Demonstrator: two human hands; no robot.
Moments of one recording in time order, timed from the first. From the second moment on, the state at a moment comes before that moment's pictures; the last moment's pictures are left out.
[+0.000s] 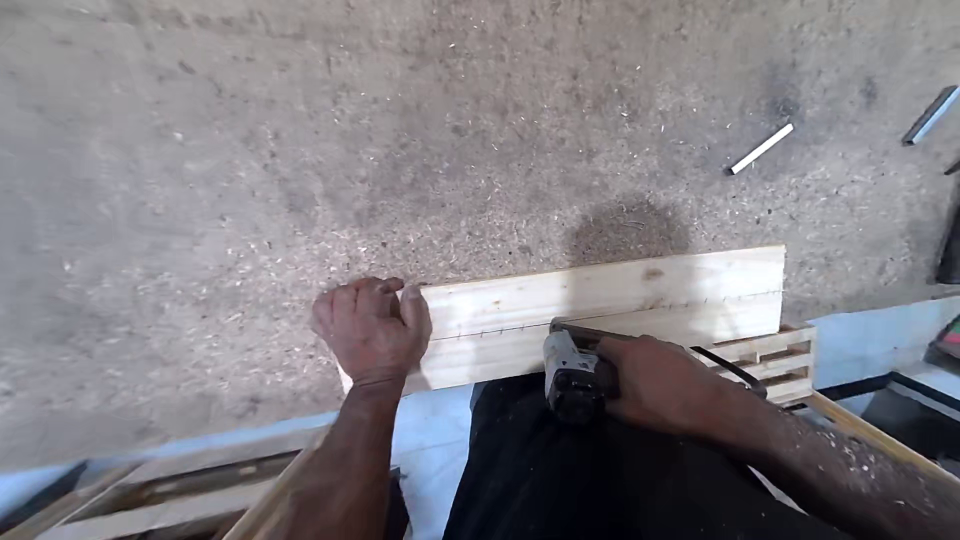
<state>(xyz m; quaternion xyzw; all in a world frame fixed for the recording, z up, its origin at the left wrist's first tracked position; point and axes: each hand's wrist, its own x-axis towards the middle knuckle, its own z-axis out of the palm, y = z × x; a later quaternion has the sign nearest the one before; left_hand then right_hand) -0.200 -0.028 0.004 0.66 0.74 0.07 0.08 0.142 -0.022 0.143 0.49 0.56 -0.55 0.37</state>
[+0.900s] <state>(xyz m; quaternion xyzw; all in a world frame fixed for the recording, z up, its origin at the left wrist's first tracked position) -0.199 -0.029 0.002 0.66 0.75 0.07 0.08 0.287 -0.046 0.143 0.55 0.52 -0.54 0.37</state>
